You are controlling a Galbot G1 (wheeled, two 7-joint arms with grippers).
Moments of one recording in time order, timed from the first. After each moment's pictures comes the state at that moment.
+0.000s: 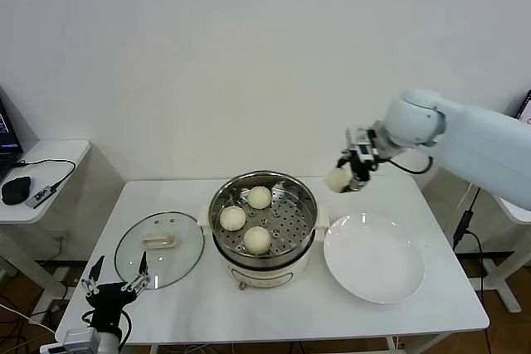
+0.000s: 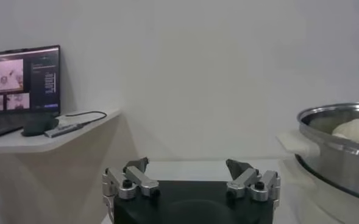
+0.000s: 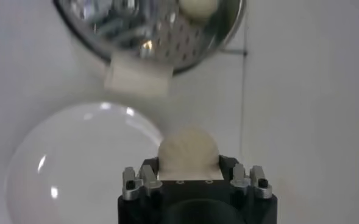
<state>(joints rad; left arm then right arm) 1.72 -1.31 -0.69 -2.17 -0.23 0.09 -0.19 0.62 0.78 -1.20 1.54 0.36 -0.52 -0.96</state>
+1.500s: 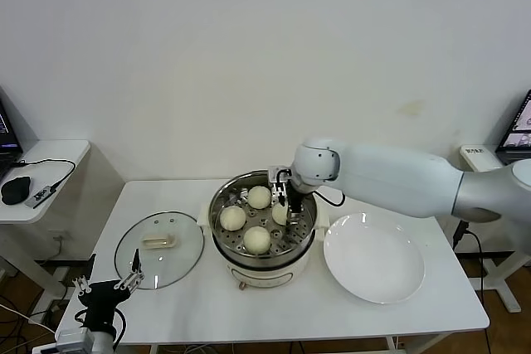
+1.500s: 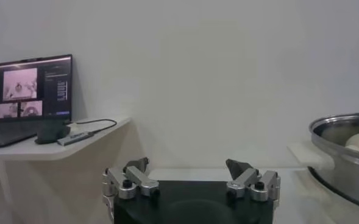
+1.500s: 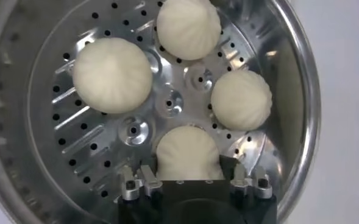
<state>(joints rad) 1.72 -1.33 -0.71 -2.18 -0.22 0.09 -0.20 0.45 1.08 -1.24 1.39 0.39 -0.67 -0.79</state>
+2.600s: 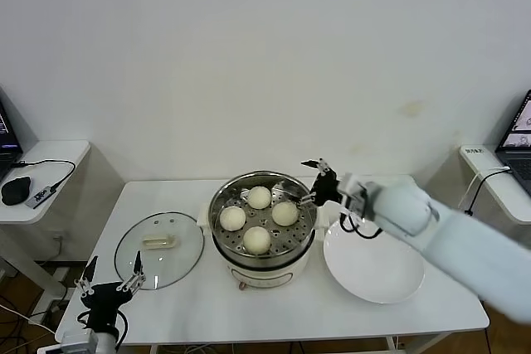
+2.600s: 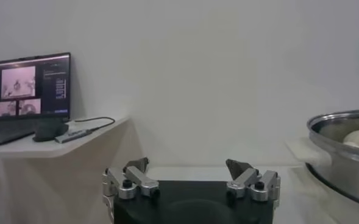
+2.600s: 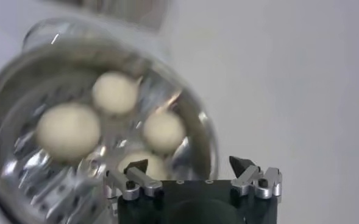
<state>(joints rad) 1.72 -1.34 -0.70 -2.15 -0.20 0.07 -0.20 -0.45 0.67 -0.31 1.84 0.45 -0.26 -0.18</state>
